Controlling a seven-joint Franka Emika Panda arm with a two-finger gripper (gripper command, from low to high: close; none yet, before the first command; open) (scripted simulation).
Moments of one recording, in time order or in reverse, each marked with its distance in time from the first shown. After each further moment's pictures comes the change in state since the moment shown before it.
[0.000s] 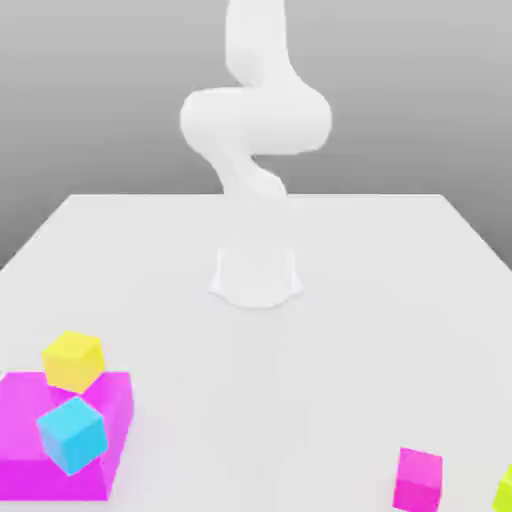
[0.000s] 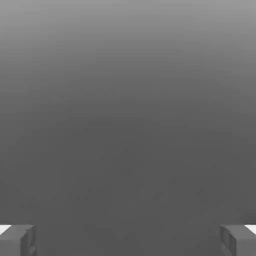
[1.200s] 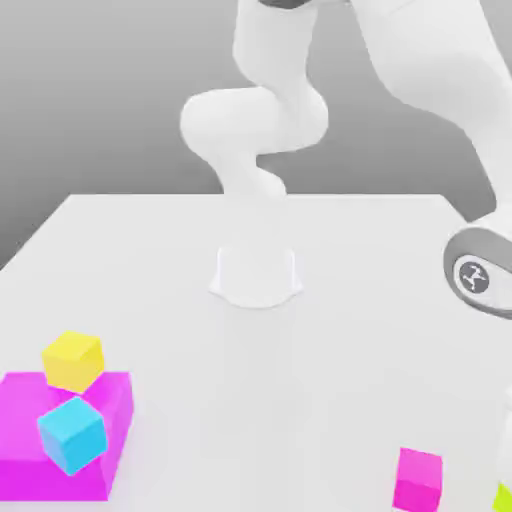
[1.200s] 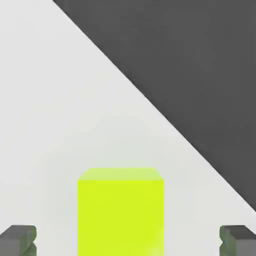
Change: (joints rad) arm 0.331 1.311 0.178 0.200 -0.241 0.349 -0.078
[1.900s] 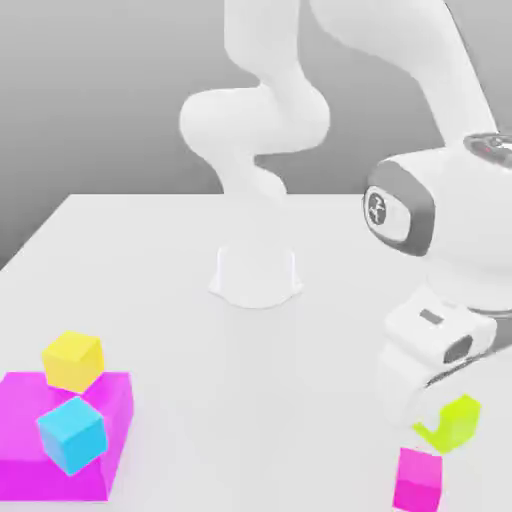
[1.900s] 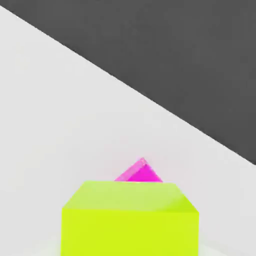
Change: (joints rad) arm -0.143 -0.320 -0.028 -0.279 0.150 -0.026 0.005
